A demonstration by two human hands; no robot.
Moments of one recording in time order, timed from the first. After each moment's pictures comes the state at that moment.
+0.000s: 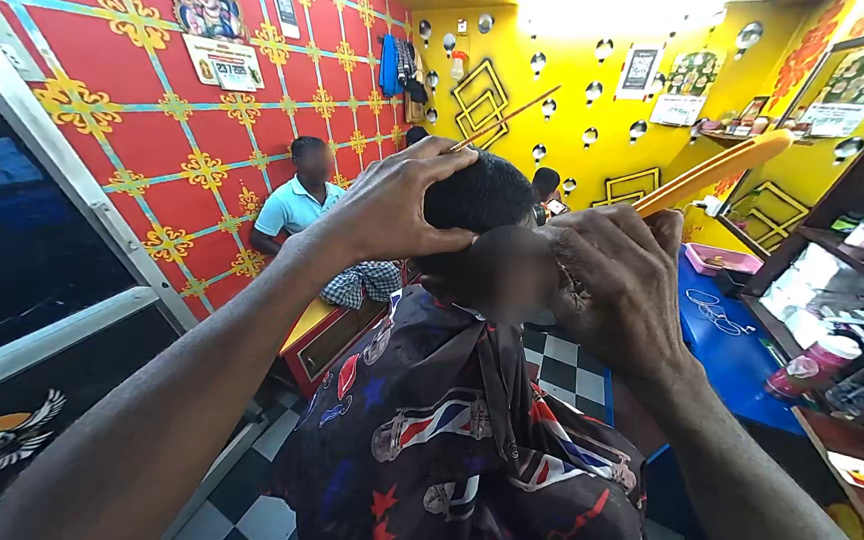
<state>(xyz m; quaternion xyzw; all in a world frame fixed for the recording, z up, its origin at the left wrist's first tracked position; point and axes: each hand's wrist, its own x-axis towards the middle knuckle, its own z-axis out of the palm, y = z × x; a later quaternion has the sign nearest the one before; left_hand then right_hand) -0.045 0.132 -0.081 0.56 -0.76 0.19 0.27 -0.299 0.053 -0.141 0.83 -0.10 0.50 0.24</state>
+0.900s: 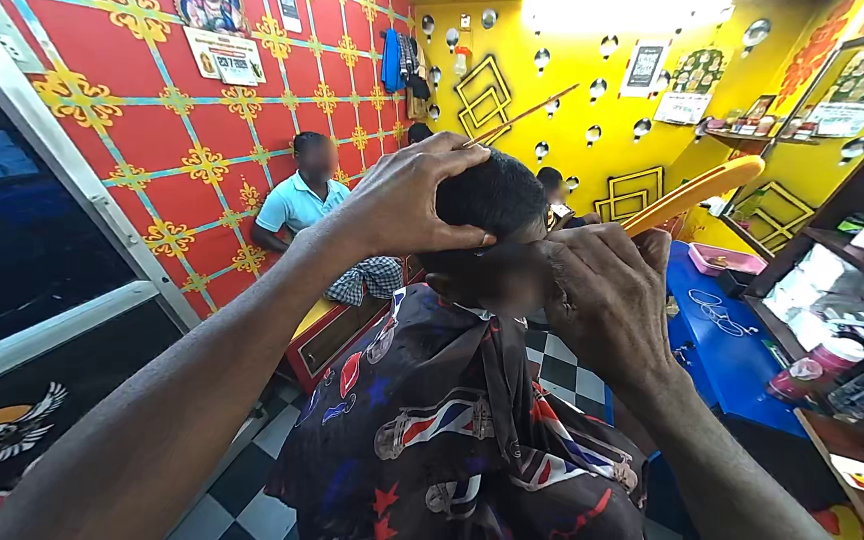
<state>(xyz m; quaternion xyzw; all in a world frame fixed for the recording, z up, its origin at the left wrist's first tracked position) -0.049 0.126 -0.080 0.56 -0.76 0.19 0.26 -0.293 0.051 -0.159 0.83 -0.13 0.49 0.26</state>
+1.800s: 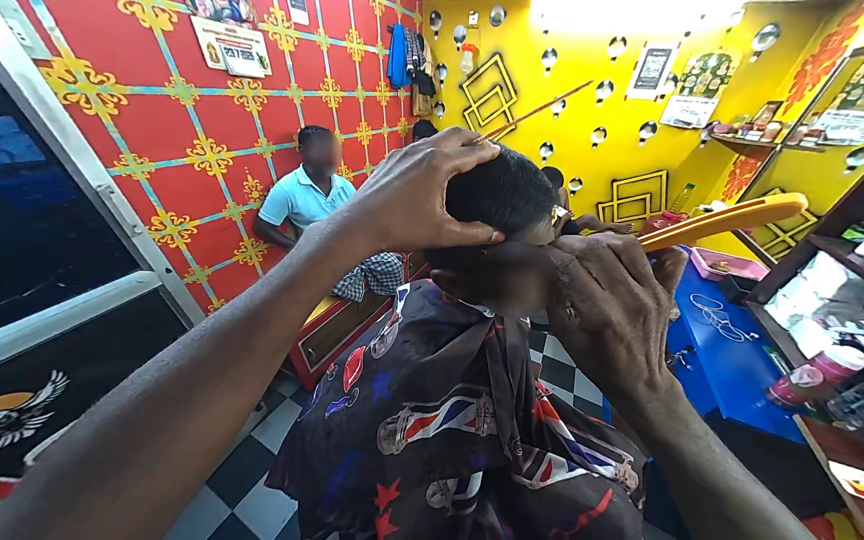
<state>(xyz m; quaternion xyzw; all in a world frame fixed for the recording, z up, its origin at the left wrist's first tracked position) -0.047 0.130 -0.080 0.56 -0.76 0.19 0.26 -0.287 0.055 -0.172 0.79 -0.14 0.51 0.30</state>
